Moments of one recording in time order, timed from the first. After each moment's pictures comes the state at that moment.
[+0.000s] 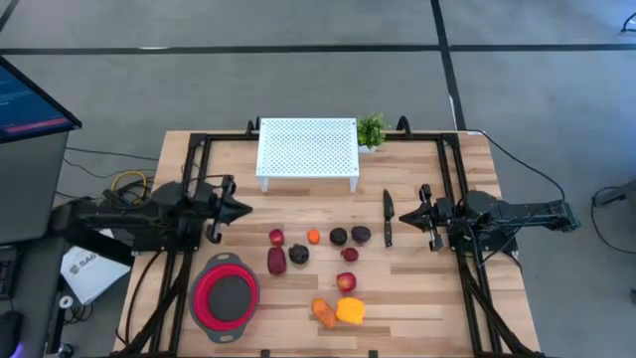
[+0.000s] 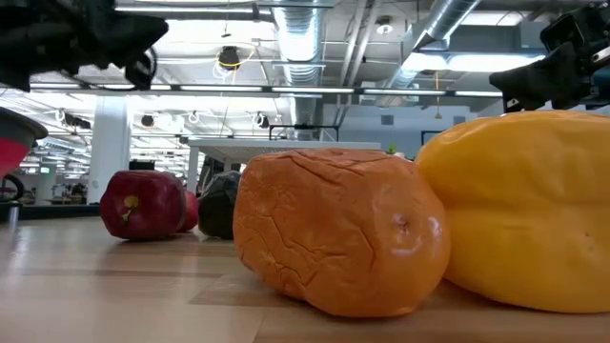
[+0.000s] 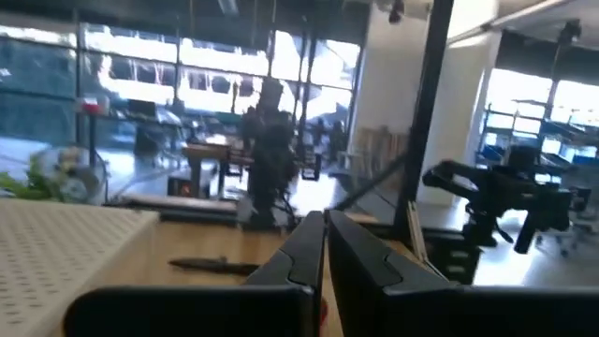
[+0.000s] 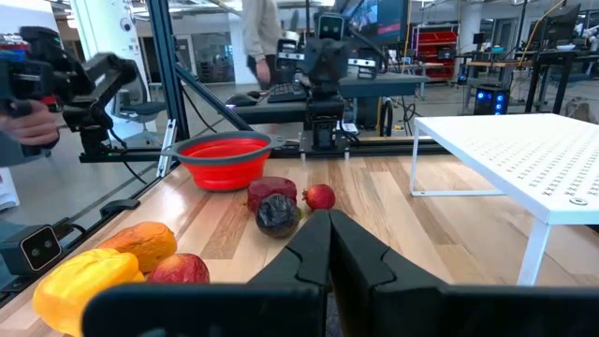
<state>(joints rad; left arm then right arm) 0.09 0.38 0.08 0.49 0.16 -0.15 0.06 0.02 0.00 0.01 0.00 0.04</state>
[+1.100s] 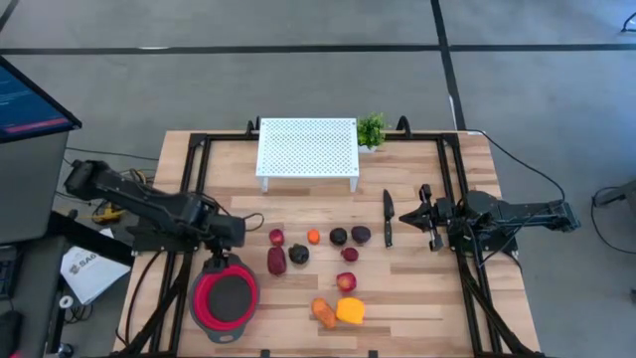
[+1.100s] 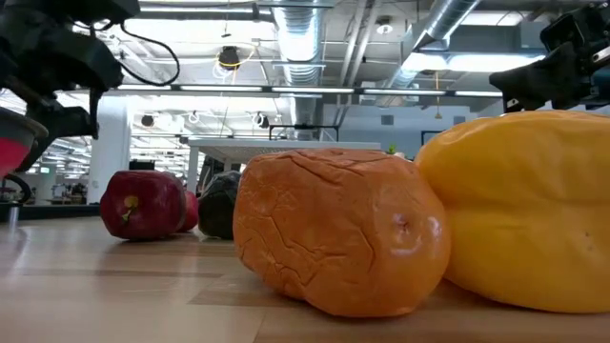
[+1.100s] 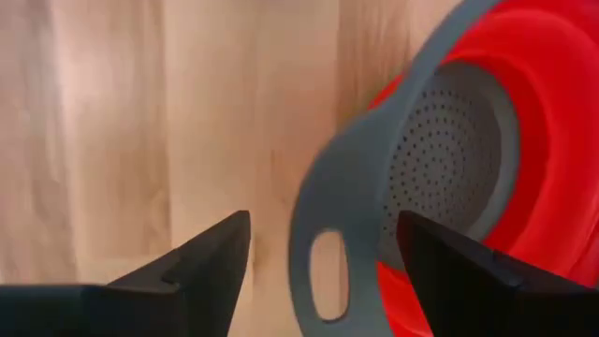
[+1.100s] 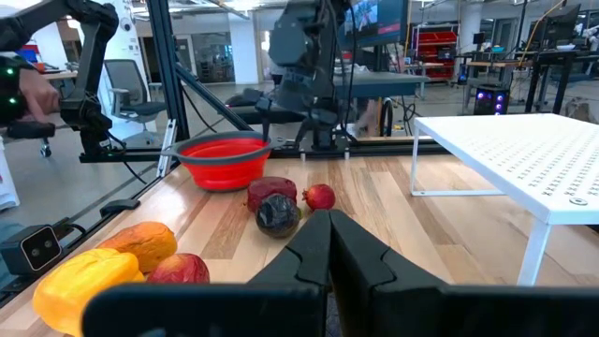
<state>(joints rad) -0.25 1.04 0.61 -0.86 0.25 -0.34 0.06 0.02 0.00 0.01 0.00 0.04</state>
